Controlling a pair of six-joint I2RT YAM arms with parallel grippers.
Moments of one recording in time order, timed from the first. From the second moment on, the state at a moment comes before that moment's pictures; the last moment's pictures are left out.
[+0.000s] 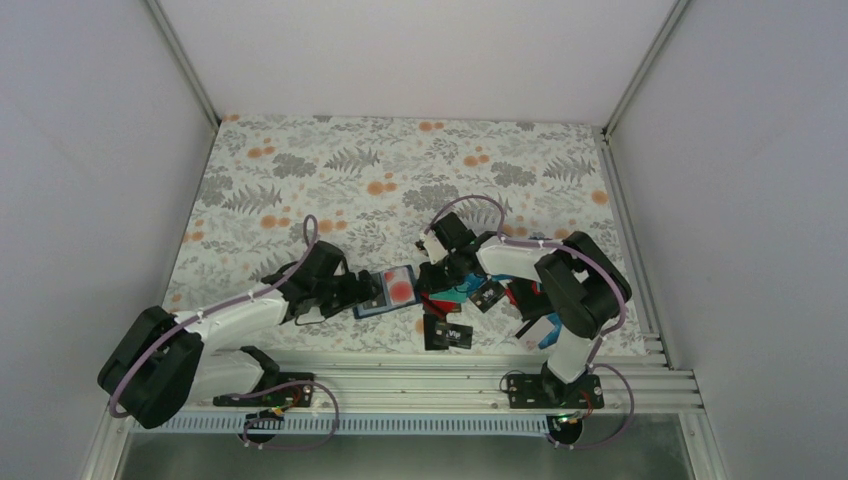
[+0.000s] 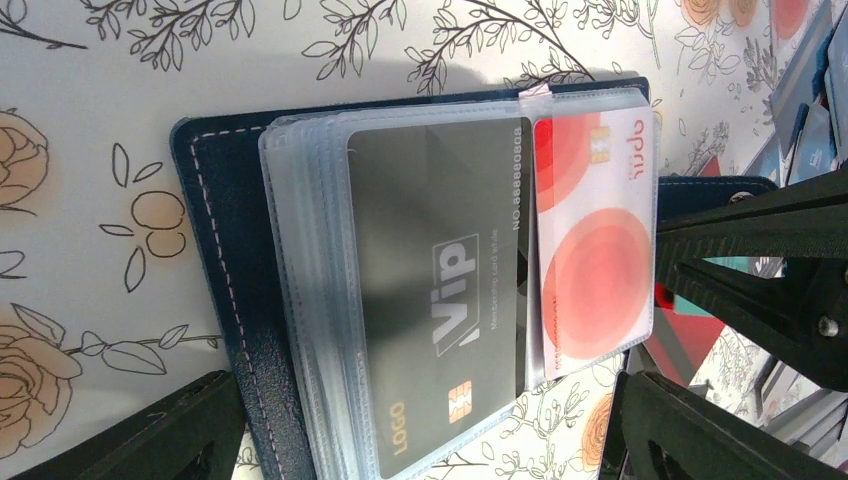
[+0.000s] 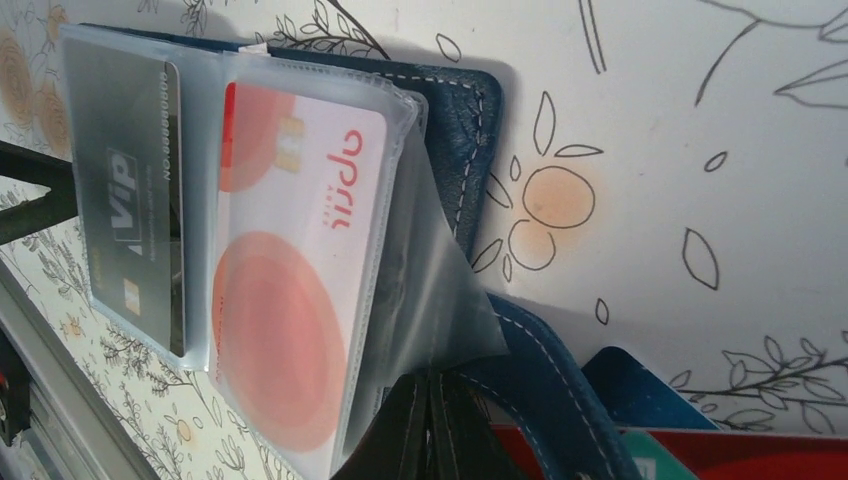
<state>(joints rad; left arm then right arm) -0.60 1.19 0.44 -0.22 0.28 -0.93 0.69 1.77 0.91 -0.32 -0.48 0.37</state>
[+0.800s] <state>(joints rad) -0.62 1.13 0.58 -0.29 0.27 -0.92 0.69 1.78 0.91 -0.29 -0.48 0.38</state>
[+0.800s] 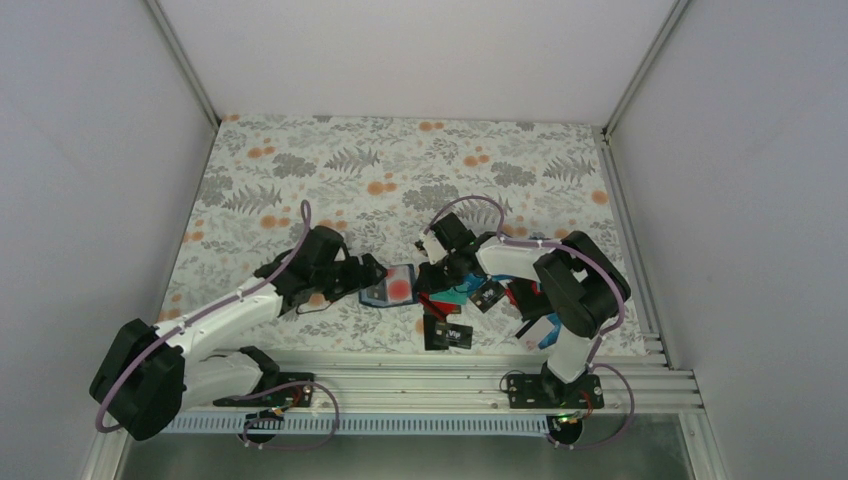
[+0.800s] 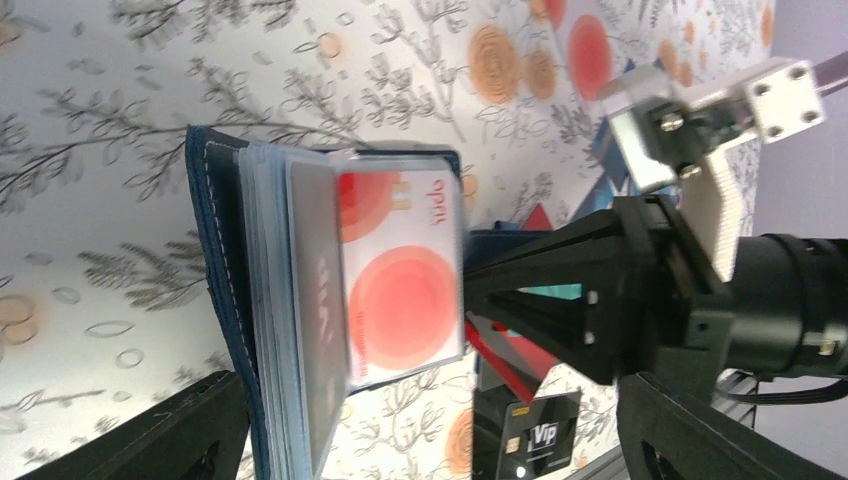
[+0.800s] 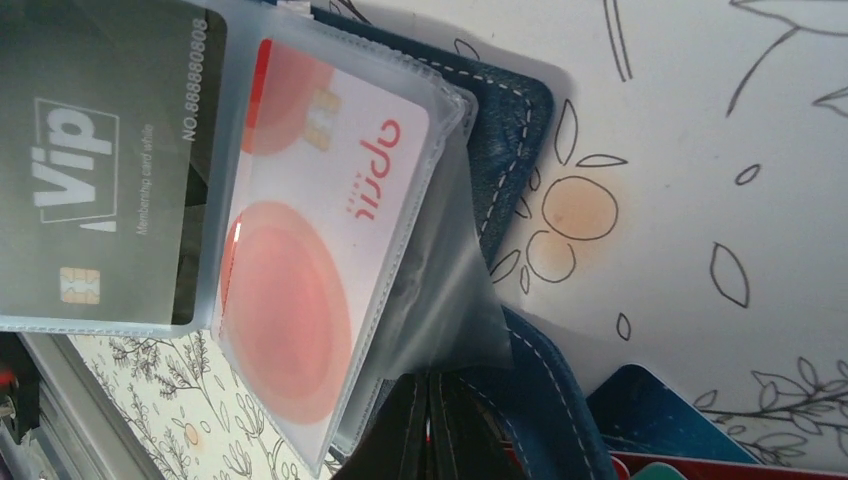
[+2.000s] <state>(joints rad) -0.74 1.55 0.66 0.02 0.27 -0.92 0.64 1.50 0.89 -0.43 -0.39 0.42</state>
